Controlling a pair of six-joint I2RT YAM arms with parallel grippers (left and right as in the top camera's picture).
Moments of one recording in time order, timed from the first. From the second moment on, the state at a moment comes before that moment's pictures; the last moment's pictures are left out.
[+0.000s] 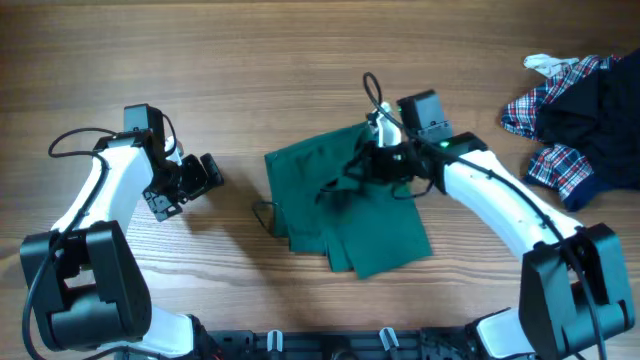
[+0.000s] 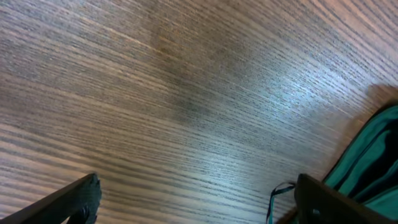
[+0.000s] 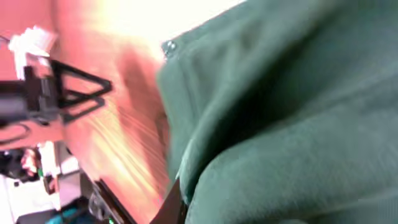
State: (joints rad) left arm 0.15 1.69 1.01 -0.85 0.21 -0.36; right arm 0.36 1.64 1.01 -0.42 -0.66 0.46
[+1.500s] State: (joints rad) left arm -0.15 1.79 0.91 -0.55 0.75 -0.57; right arm 0.32 1.64 1.22 -0.88 -0.17 0.28
